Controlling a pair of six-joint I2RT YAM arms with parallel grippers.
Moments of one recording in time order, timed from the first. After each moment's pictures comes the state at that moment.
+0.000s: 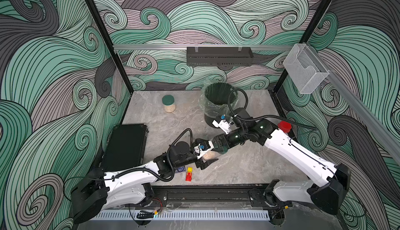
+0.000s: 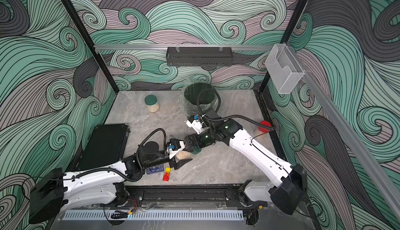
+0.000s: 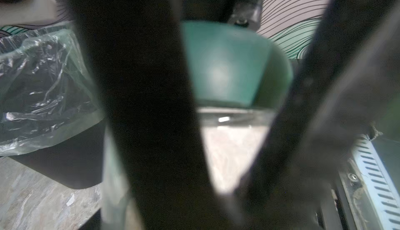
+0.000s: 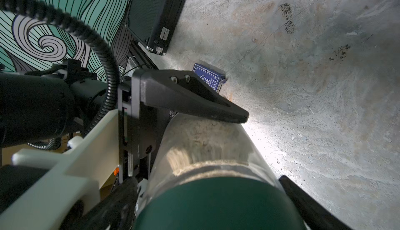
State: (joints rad) left arm -0.99 1.07 0.46 0.35 0.15 0.19; right arm 0.71 1.30 1.23 -0.94 -0.58 0.31
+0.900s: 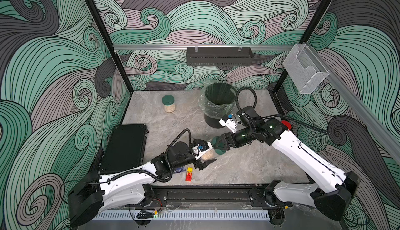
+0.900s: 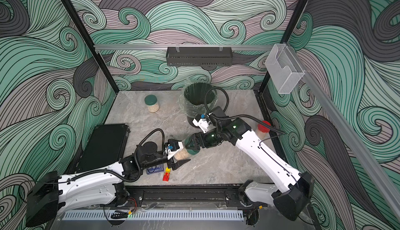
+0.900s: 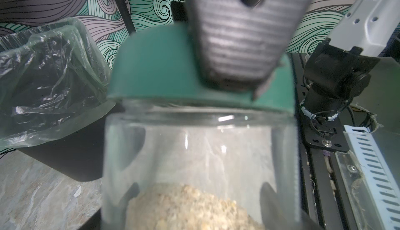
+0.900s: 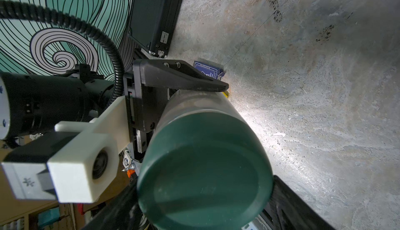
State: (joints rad) left arm -0.99 1.02 0.46 0.29 0.14 0.21; right arm 0.66 1.25 1.26 -1.02 -0.62 0.35
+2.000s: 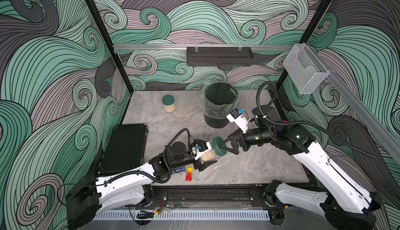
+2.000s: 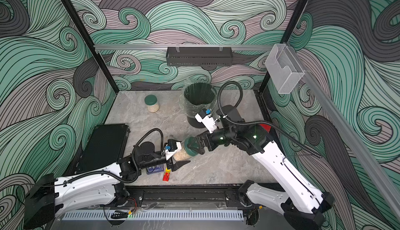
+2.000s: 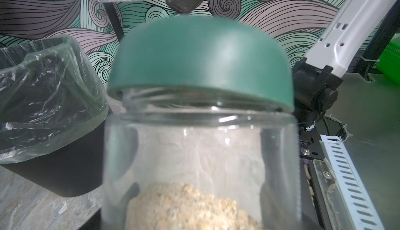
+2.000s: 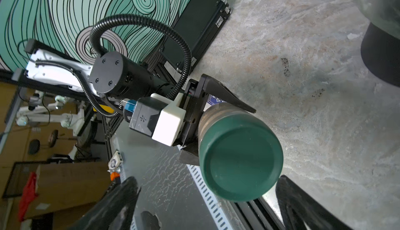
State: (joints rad) left arm -0.99 0.98 0.46 0.31 0.22 0.17; right arm 0.70 1.07 1.36 -1.05 -0.54 0.34
